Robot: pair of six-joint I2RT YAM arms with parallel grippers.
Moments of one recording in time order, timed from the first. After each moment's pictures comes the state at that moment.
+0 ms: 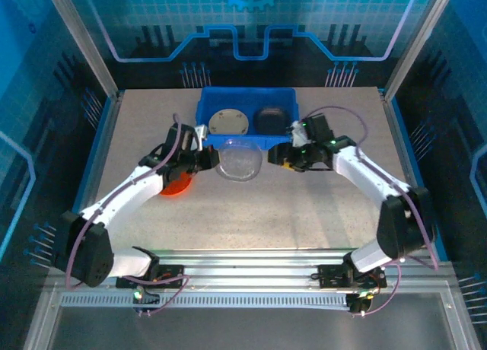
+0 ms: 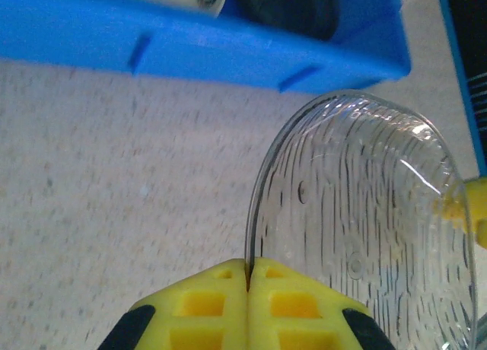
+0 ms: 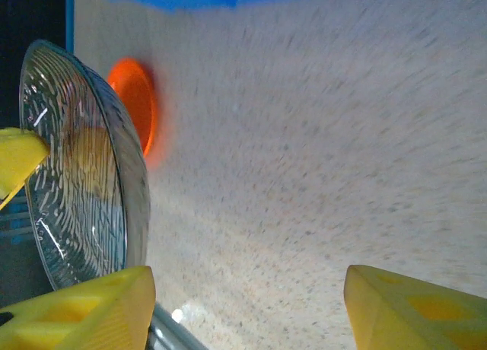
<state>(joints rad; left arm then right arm) -0.36 1.34 0.98 -0.36 0.27 -0.56 0.33 1.47 1.12 -0.57 -0.54 0.53</state>
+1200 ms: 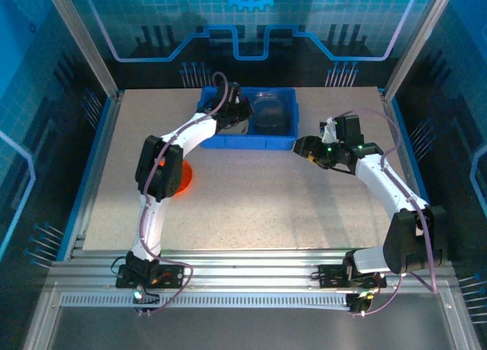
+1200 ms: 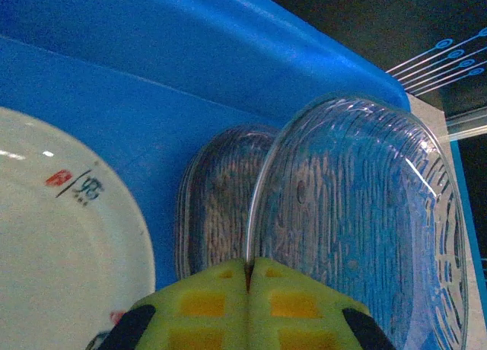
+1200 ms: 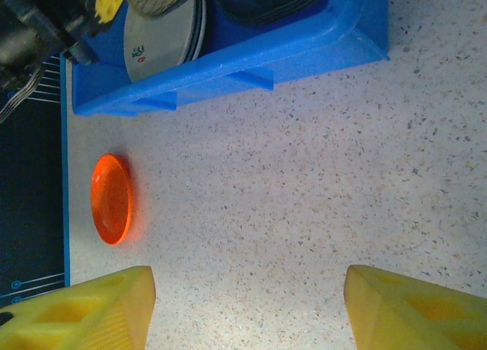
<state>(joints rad) -0.38 2.27 1.87 -0.21 0.14 -0.75 0.13 1.38 1.01 -0.51 -0.53 0.56</state>
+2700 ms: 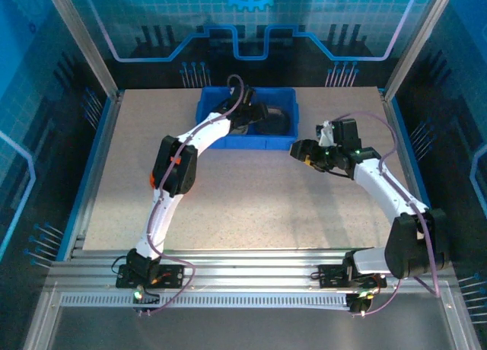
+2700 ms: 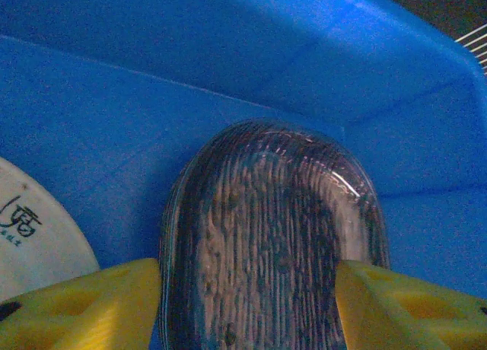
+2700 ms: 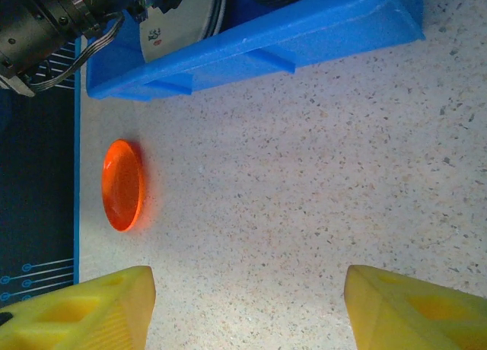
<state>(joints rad) -0.43 2.43 2.09 -0.34 0.04 -0.70 0.17 1.35 0.97 -0.46 -0.55 0.57</state>
